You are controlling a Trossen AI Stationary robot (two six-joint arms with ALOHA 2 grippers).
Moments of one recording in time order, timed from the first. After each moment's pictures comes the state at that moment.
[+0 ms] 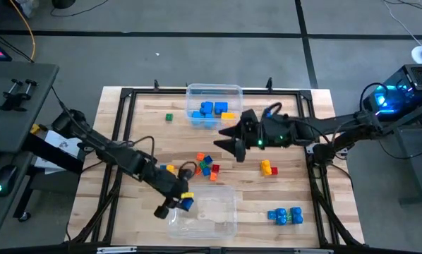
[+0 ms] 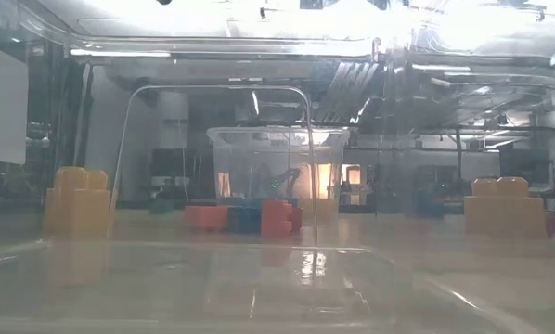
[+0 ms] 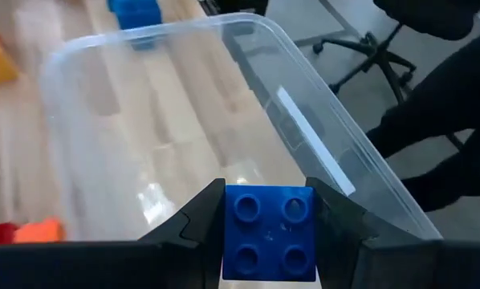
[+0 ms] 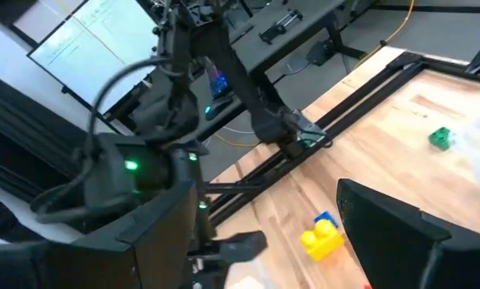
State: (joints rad) left arm -0.50 1.45 1.08 -0.29 0.07 -0.14; right arm 0.21 1.40 1.42 -0.26 0.29 0.71
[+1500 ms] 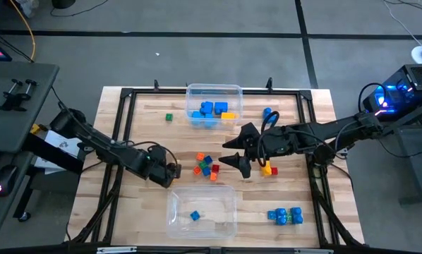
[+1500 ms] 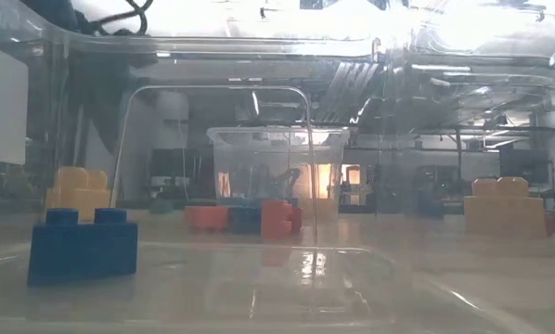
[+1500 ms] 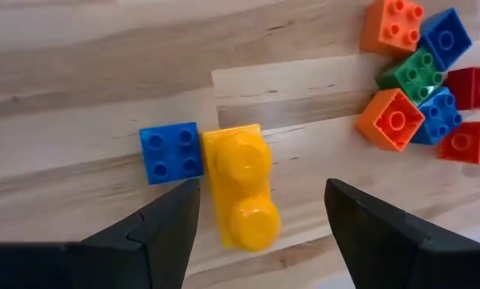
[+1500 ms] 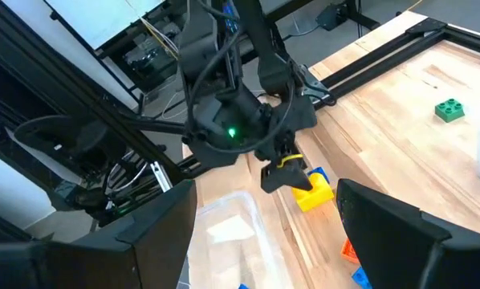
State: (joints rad) left arm -0.44 1.42 0.88 -0.84 -0.32 -1.84; right arm 0.28 1.40 1.42 -0.38 0.26 0.63
